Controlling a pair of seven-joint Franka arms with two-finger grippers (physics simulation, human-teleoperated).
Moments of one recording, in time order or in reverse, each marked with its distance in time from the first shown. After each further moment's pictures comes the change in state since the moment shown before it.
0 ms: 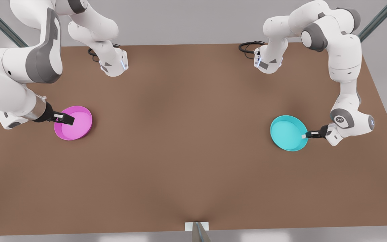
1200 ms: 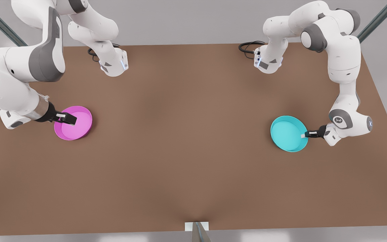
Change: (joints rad) left arm 0.000 0.008 -0.006 0.000 0.007 -0.015 0.004; right arm 0.001 -0.004 0.021 0.002 -0.004 0.011 -0.005
